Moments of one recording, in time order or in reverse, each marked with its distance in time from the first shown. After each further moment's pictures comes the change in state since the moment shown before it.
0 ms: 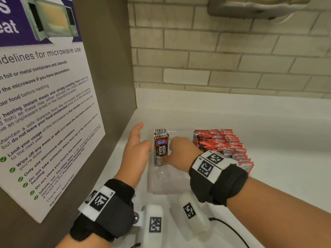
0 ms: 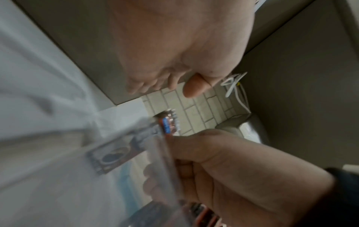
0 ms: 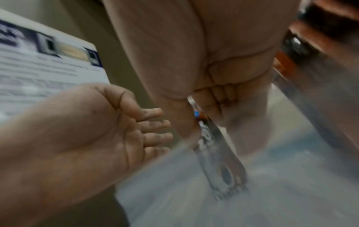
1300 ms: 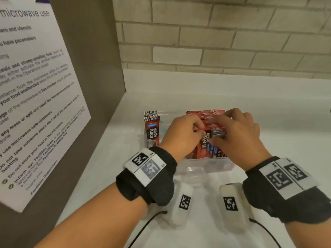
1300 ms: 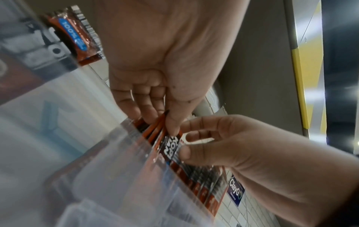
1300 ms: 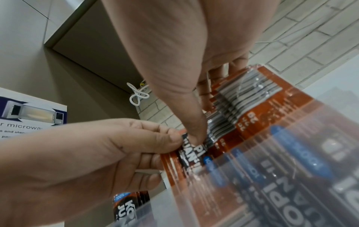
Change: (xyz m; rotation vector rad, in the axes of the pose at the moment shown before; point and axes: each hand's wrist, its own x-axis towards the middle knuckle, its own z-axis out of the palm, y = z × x) left_hand 0.001 0.002 0.091 0.575 -0.416 0.304; right_hand -0.074 0.081 -0.027 -0.179 0.446 0.208
